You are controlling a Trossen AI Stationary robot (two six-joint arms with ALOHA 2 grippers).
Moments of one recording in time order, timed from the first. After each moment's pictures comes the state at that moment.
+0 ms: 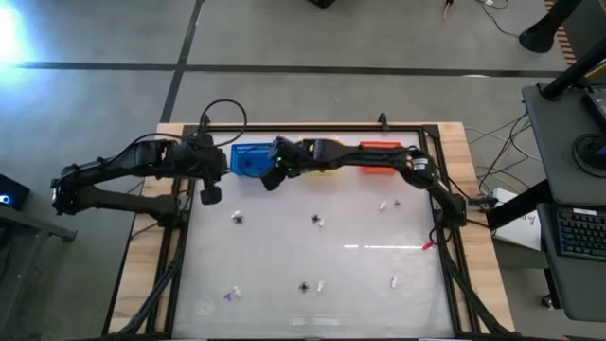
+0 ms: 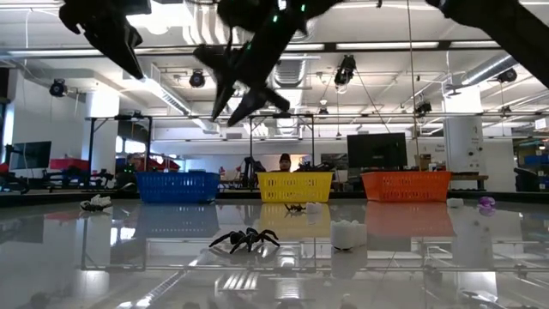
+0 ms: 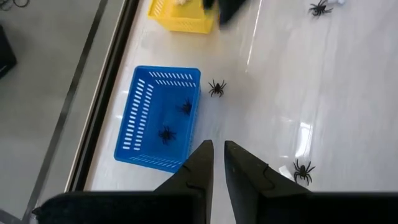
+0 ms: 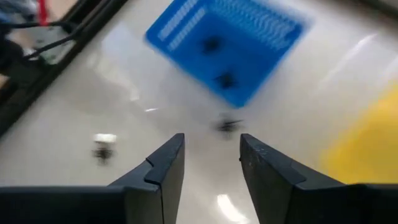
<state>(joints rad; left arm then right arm) 0.22 0.91 1.05 -1.09 -0.23 0.14 -0.17 2.21 2.07 -0.73 0.13 0.64</state>
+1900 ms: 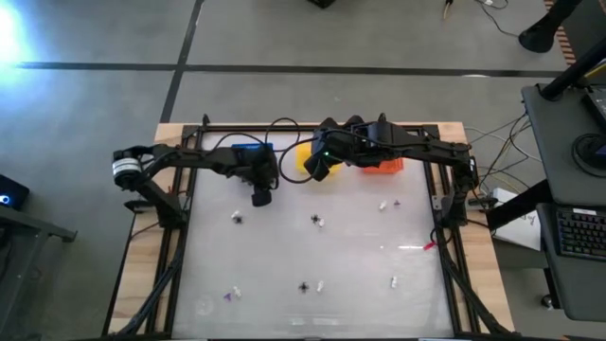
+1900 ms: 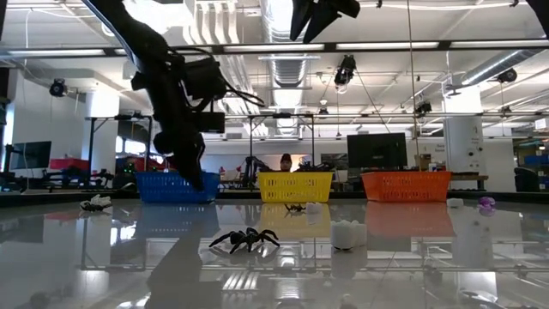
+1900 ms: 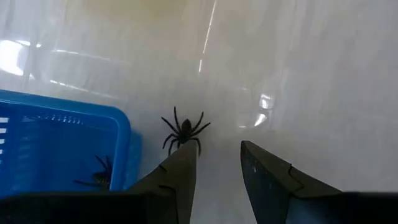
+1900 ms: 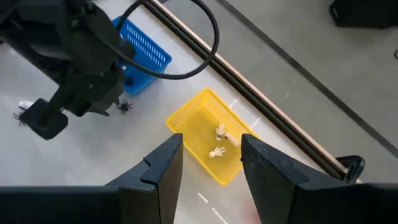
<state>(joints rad) 0.40 1.59 0.86 -0.42 0.02 0.20 -0.07 1.87 2.15 -1.29 0.53 0.50</state>
